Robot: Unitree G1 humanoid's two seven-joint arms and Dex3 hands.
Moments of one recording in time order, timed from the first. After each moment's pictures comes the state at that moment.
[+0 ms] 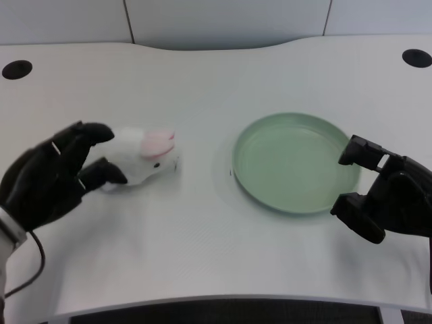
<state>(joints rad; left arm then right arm) -0.46 0.25 0.33 0.62 -0.44 0.17 -0.86 -0.71 -0.22 -0.30 1.21 0.37 0.03 1.49</state>
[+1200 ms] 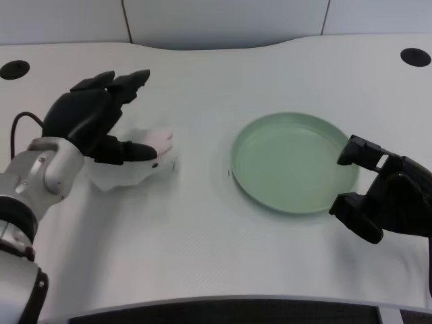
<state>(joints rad) -0.94 0.32 -0.36 1.35 0.71 -0.56 0.30 -0.70 -0.21 -0.30 1.21 0.37 0.02 1.49</state>
